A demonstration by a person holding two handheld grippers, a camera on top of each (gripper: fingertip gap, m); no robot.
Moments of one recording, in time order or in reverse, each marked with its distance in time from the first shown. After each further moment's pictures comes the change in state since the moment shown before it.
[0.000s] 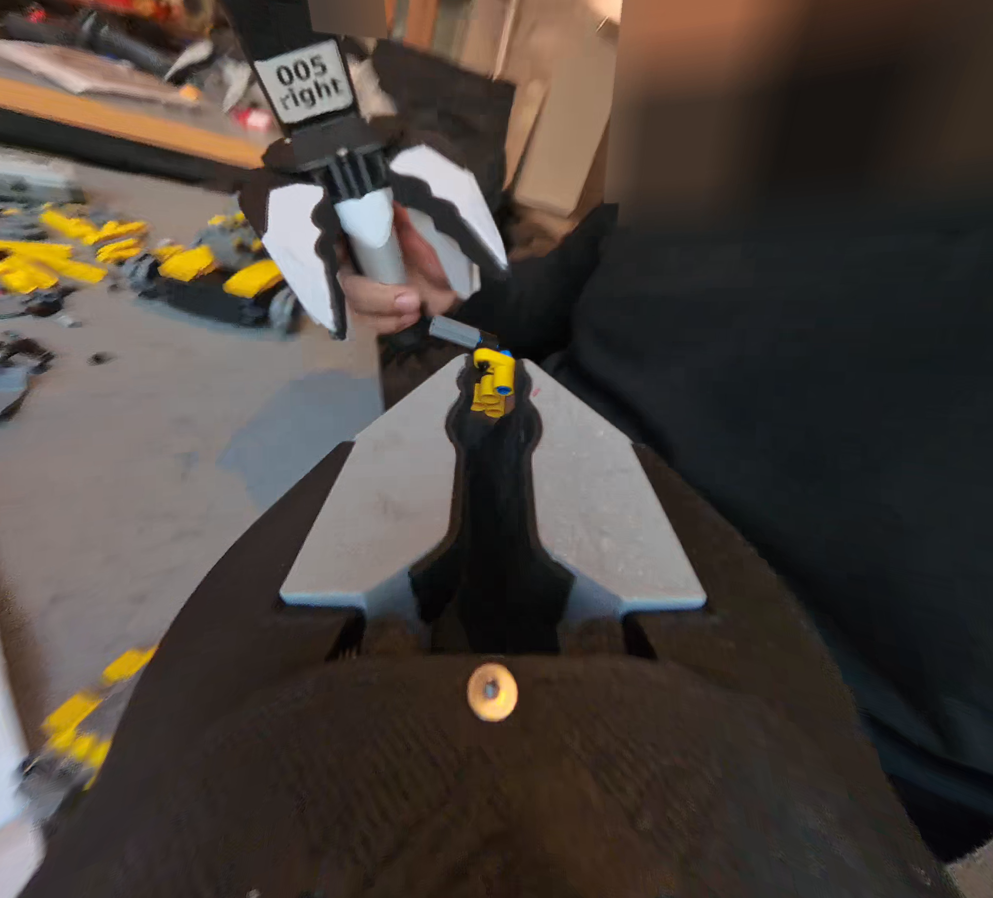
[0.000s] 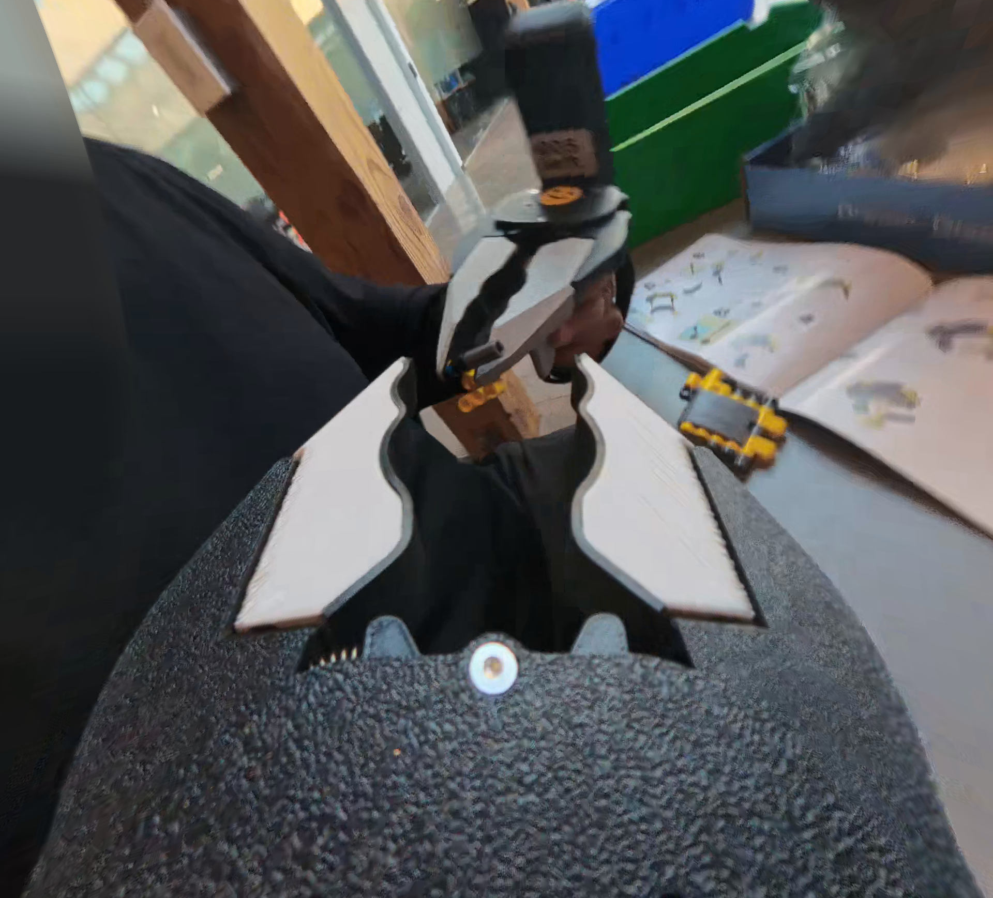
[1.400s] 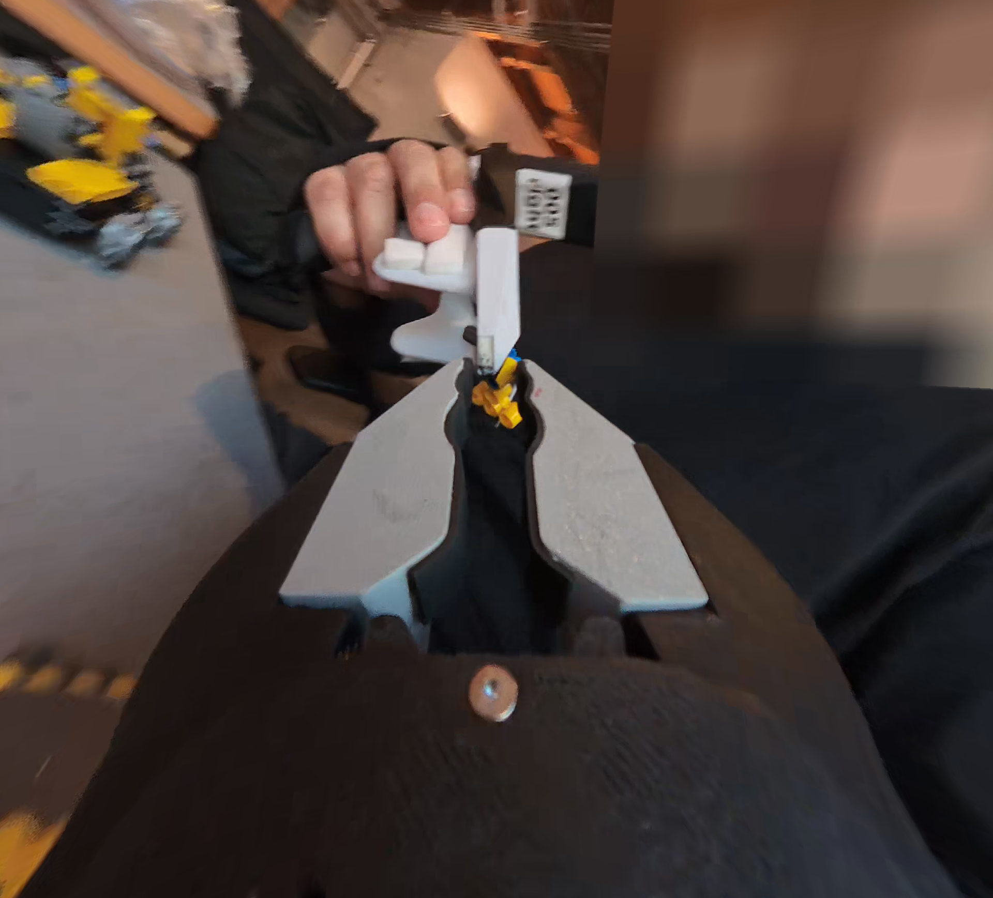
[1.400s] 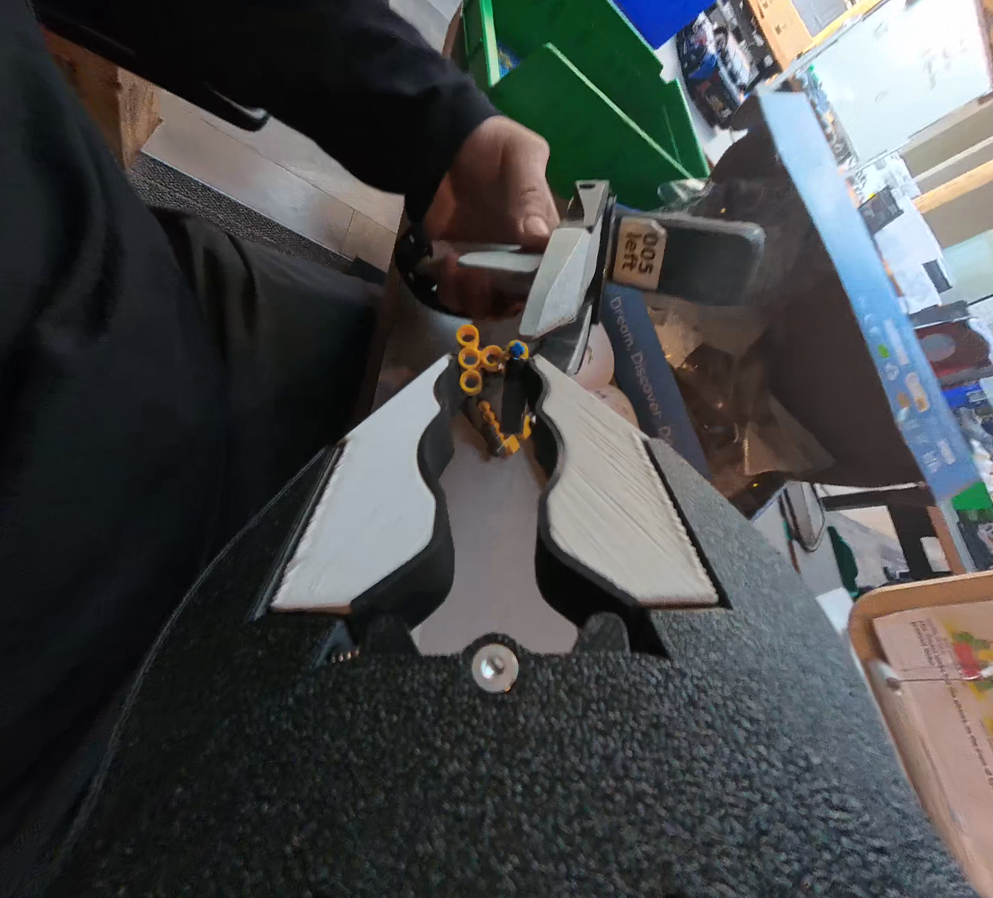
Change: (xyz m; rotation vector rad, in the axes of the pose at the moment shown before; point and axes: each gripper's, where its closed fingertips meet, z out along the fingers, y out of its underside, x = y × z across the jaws) left arm -0.018 -0.008 -0.008 0.096 0.317 -0.486; right arm 0.007 0.020 0.025 -0.395 0.458 -1.081
